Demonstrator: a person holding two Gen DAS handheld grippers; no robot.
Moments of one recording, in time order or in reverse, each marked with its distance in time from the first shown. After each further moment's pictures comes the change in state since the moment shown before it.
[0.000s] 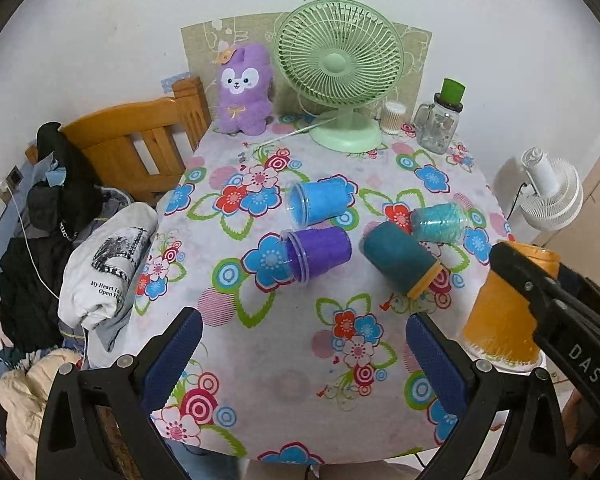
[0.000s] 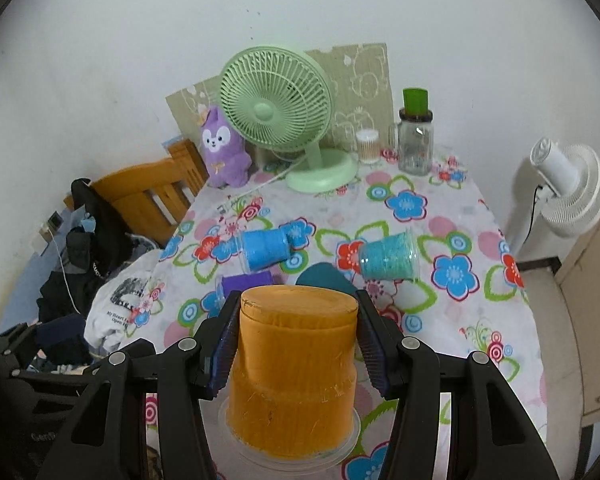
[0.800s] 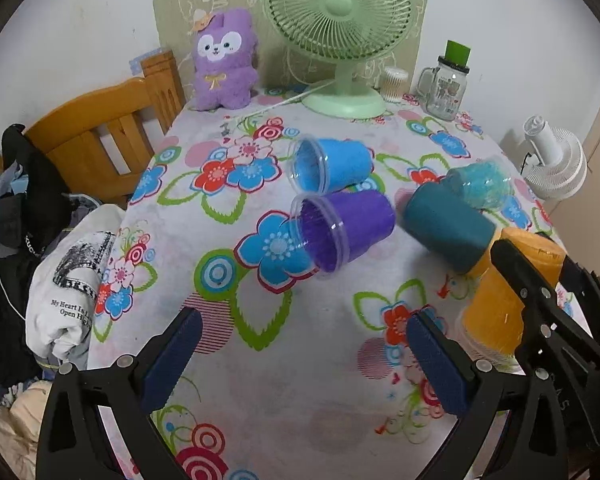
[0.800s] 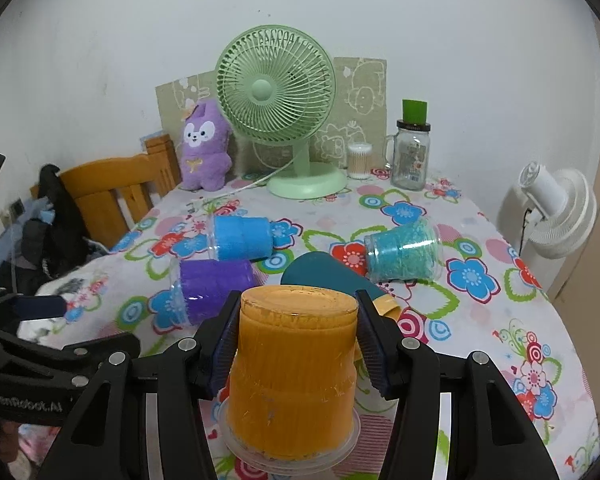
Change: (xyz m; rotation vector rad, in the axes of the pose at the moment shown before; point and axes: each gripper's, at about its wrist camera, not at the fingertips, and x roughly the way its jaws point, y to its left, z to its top) left arm 0.106 0.038 -0.030 0.083 -0.012 -0.069; right arm 0.095 0.026 -0.080 -0.088 -0.205 -0.165
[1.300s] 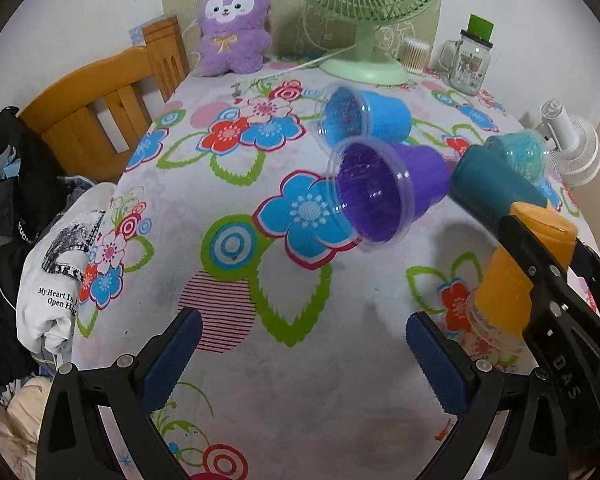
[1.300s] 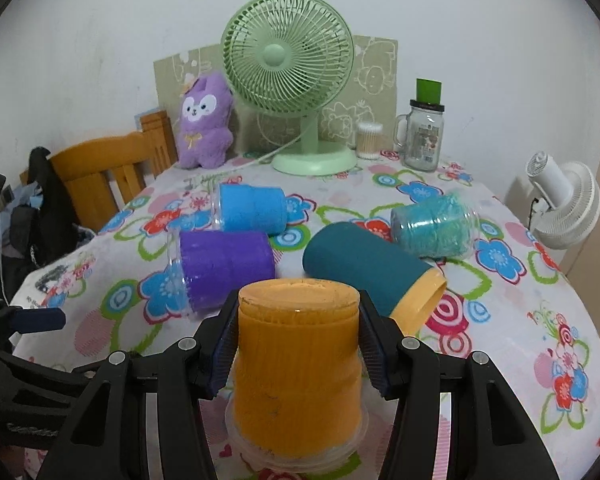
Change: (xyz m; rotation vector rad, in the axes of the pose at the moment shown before) left arm 0.045 0.027 -0.017 -0.002 0.056 0.009; right arm 0.035 0.025 -0.021 -0.008 0.043 -0.018
